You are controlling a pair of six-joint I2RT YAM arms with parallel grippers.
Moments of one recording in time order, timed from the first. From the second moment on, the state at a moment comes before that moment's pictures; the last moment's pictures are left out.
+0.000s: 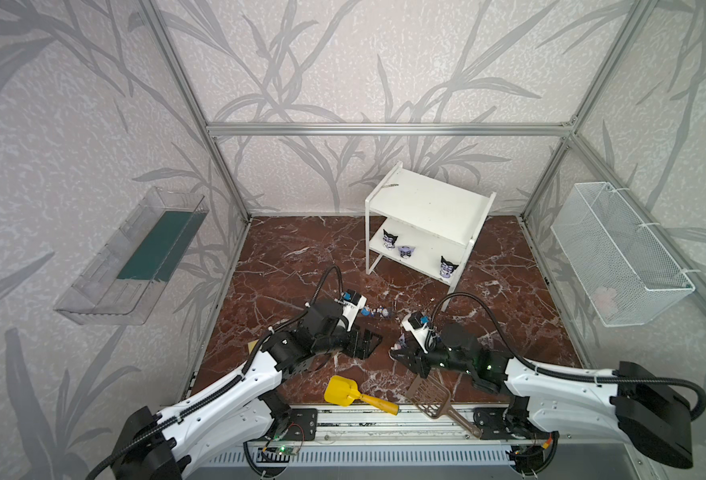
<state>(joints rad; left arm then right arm) -0.74 0.92 0.57 -0.31 0.31 -0.44 1.00 1.05 0.33 0.33 -0.23 0.31</state>
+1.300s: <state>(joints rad) -0.88 1.21 0.75 -0.14 0.80 -0.40 1.00 0.79 0.33 0.09 -0.52 0.12</state>
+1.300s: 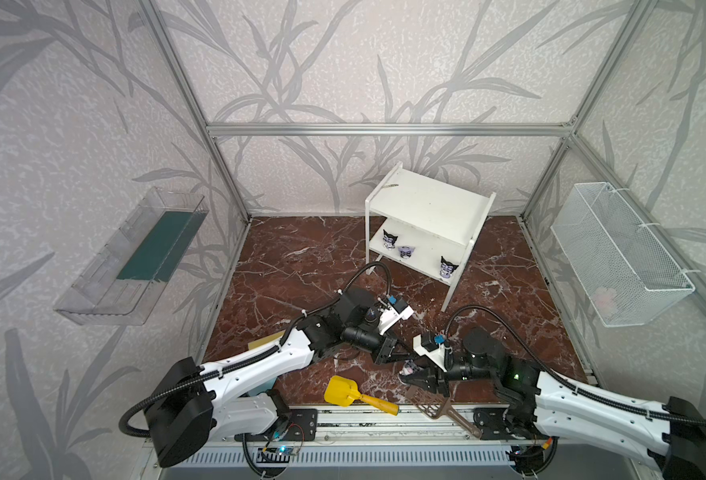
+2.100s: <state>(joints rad) -0.81 0.99 0.56 0.14 0.66 -0.53 1.00 0.77 0.22 0.31 -0.38 0.38</state>
